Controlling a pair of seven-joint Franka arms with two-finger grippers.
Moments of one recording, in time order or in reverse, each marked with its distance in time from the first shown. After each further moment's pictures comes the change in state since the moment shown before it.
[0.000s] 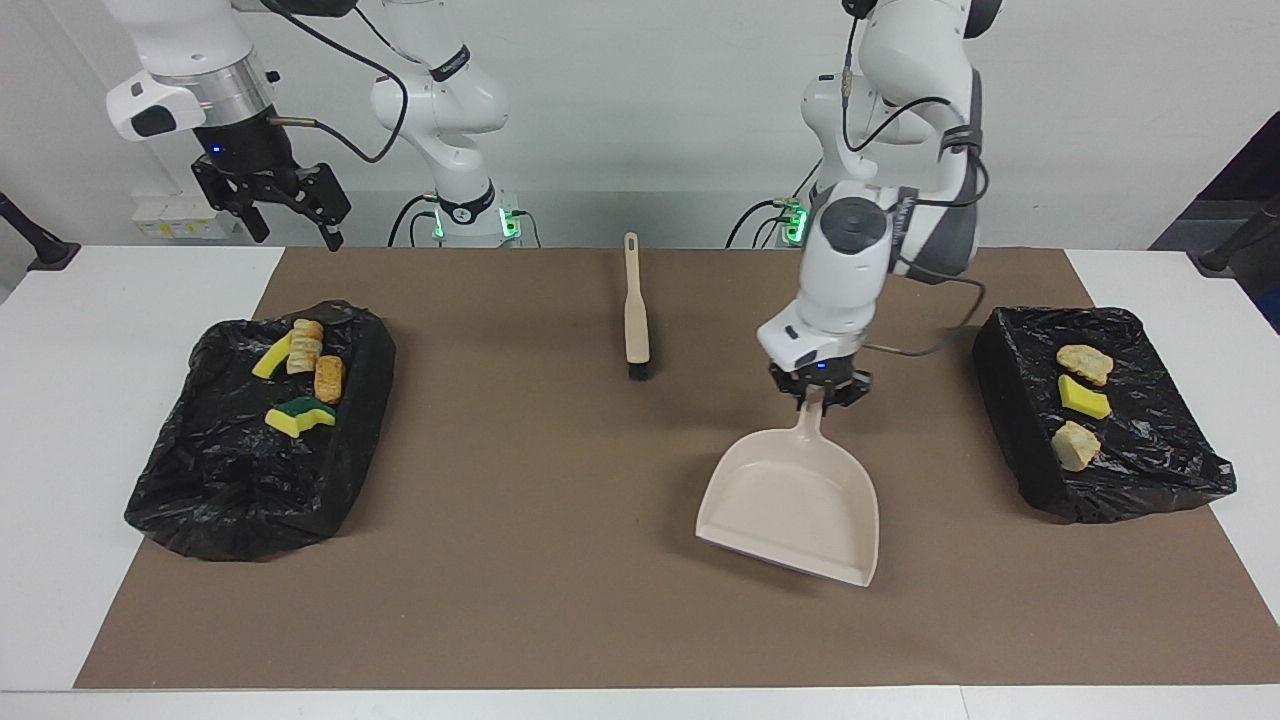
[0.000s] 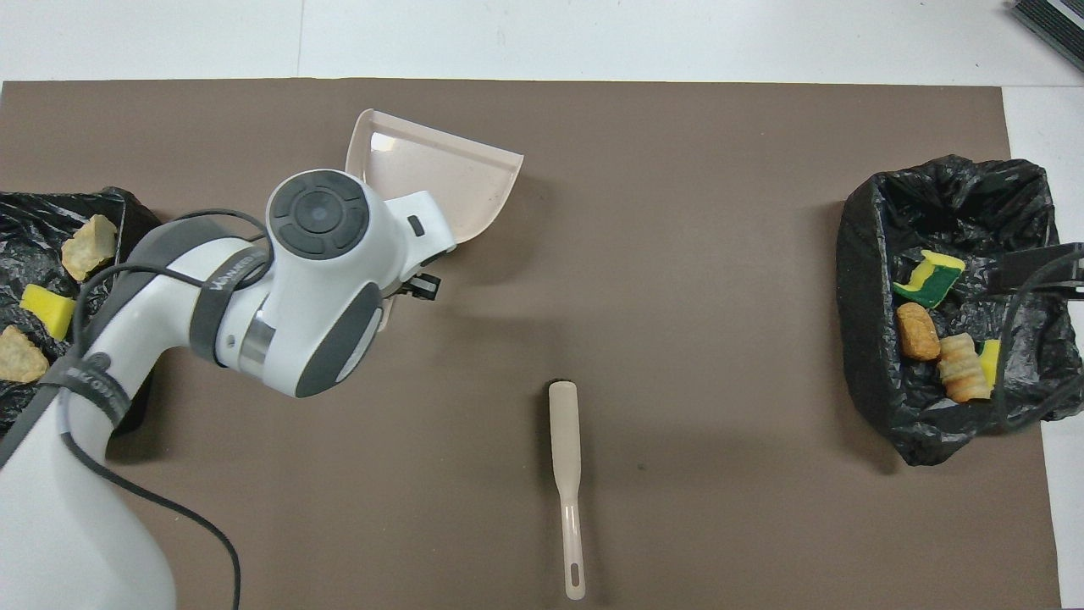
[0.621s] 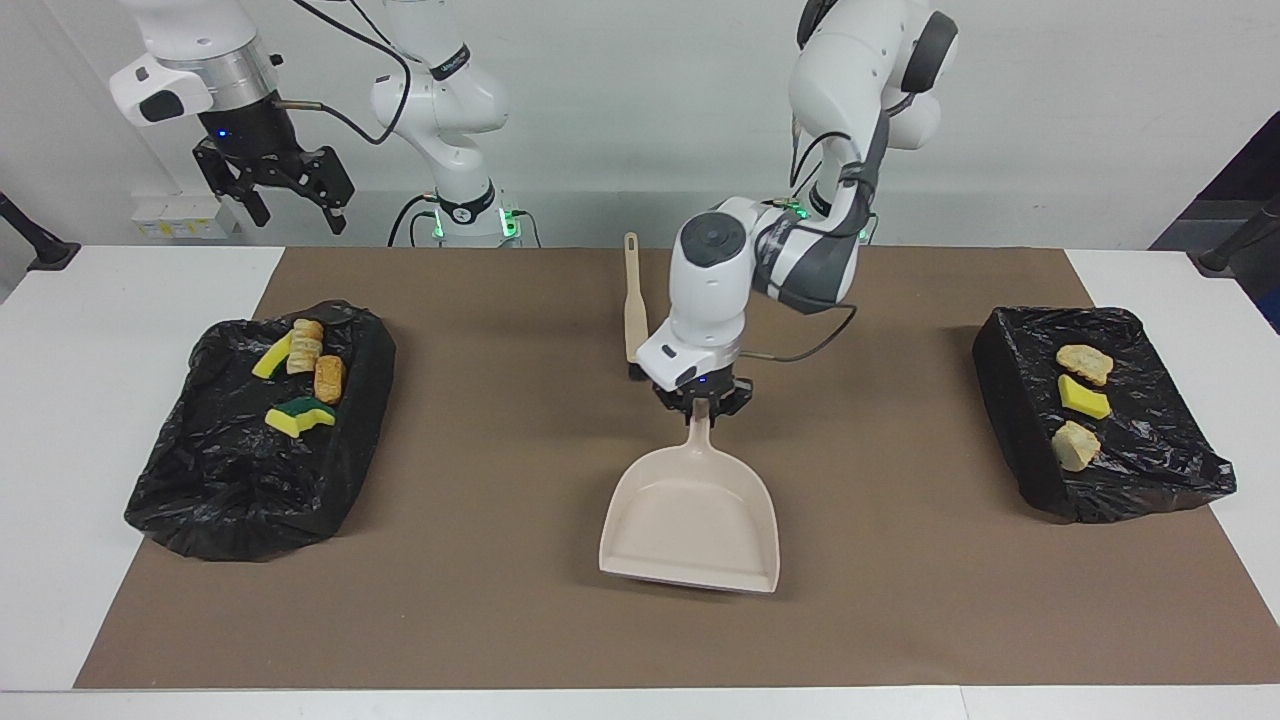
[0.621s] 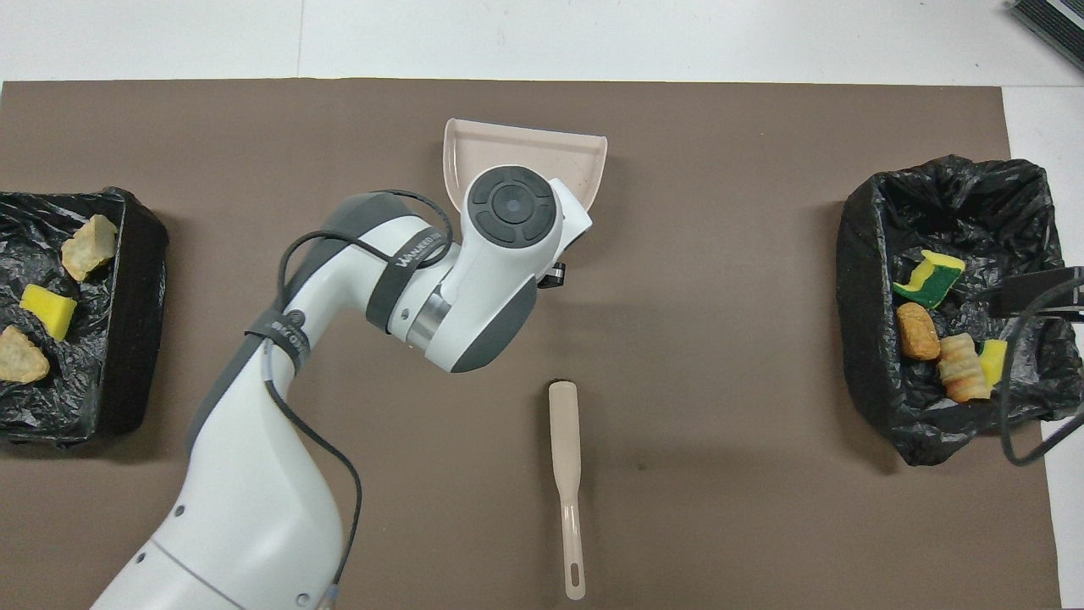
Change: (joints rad) left arm -0.175 0.284 0.008 0.348 -0.014 -0.093 -0.294; right arm 0.011 -0.023 0.010 0.001 -0.006 -0.054 -0.015
